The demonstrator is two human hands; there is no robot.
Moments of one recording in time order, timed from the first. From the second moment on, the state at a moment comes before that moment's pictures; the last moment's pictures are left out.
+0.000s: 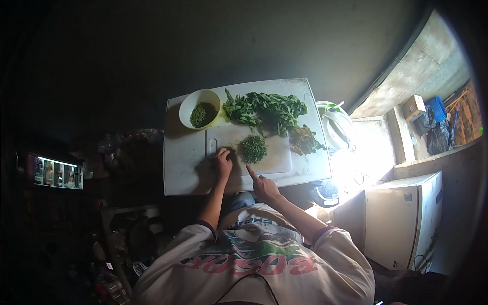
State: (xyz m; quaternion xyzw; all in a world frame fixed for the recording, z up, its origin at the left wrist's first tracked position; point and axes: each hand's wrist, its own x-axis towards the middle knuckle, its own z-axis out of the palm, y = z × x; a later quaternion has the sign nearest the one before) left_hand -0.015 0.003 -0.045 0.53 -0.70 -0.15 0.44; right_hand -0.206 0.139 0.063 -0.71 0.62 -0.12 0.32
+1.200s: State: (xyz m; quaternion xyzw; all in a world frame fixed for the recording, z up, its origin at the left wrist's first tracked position) left_hand -0.018 0.008 -0.038 0.57 -0.72 -0.13 0.38; right_hand -0.206 0.140 0.079 -0.71 0.62 -0.06 0.33
